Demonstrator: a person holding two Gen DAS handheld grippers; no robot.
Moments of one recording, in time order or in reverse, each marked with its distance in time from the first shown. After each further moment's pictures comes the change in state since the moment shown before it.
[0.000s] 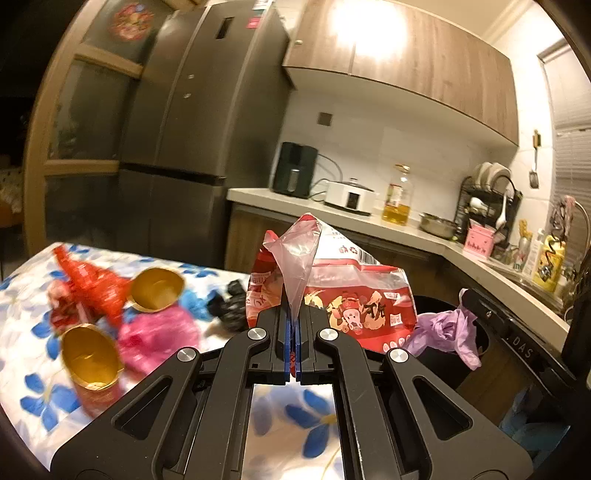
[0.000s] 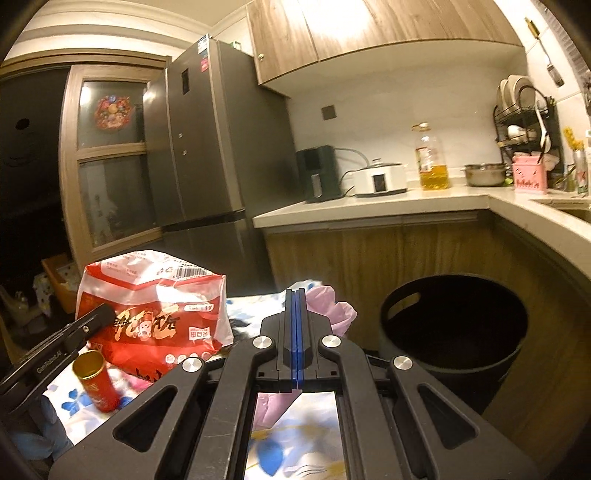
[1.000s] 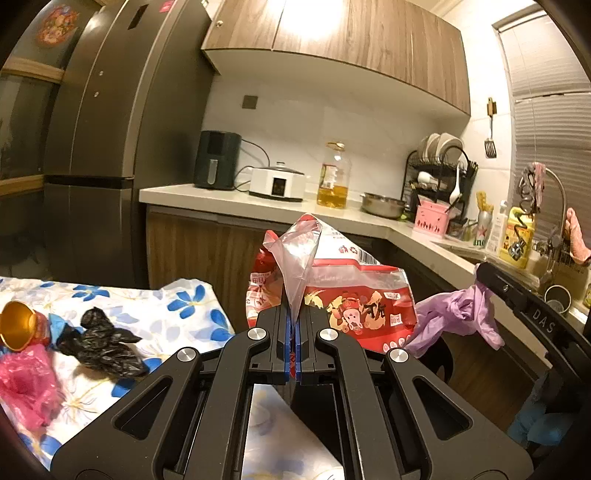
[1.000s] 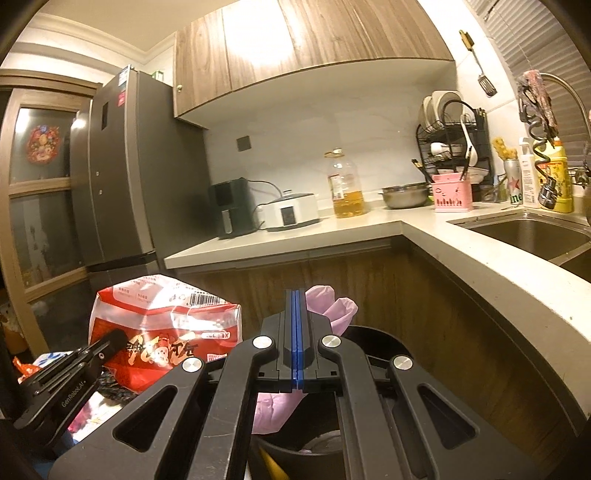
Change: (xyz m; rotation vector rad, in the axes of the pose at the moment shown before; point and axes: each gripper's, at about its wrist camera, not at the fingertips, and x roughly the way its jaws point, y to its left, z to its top) left arm 0.111 -0.130 0.003 0.099 0.046 -0.202; right arm 0.002 -0.114 0.038 0.070 -0.105 -0.277
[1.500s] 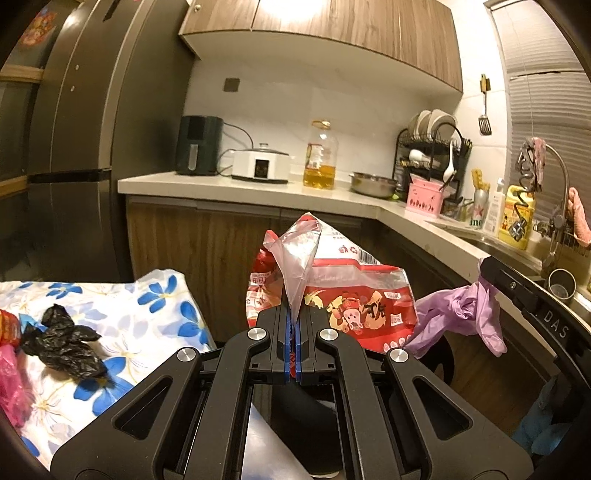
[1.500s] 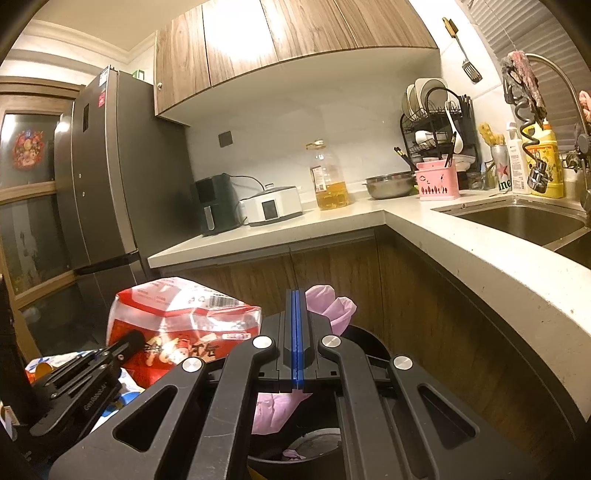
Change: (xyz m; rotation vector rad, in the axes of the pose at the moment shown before) left arm 0.049 -0.031 -0.009 0.036 0.068 -0.029; right arm 0.017 -0.025 -0.007 0.035 0.025 -0.034
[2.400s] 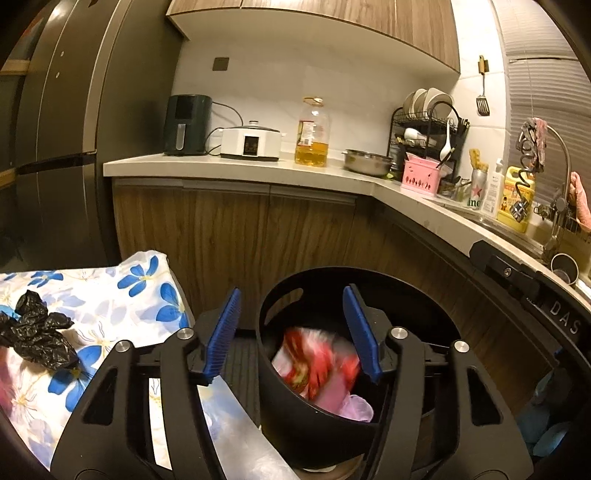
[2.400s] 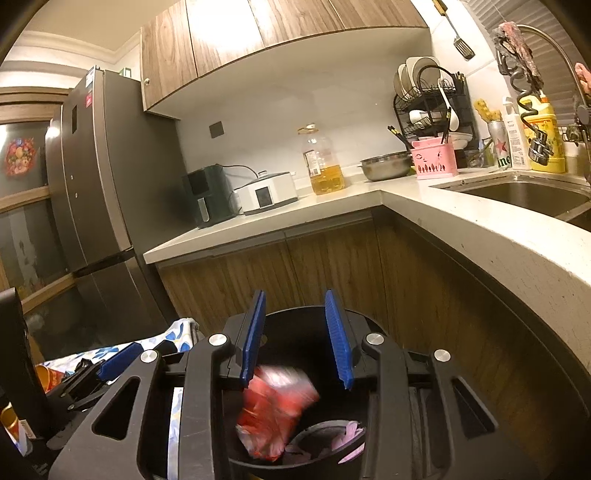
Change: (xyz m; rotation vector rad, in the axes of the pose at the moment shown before) left arm 0.031 -0.009 -0.016 0.014 0.072 -0.023; right arm 0.016 -0.011 -0.010 0.053 0.046 -0.003
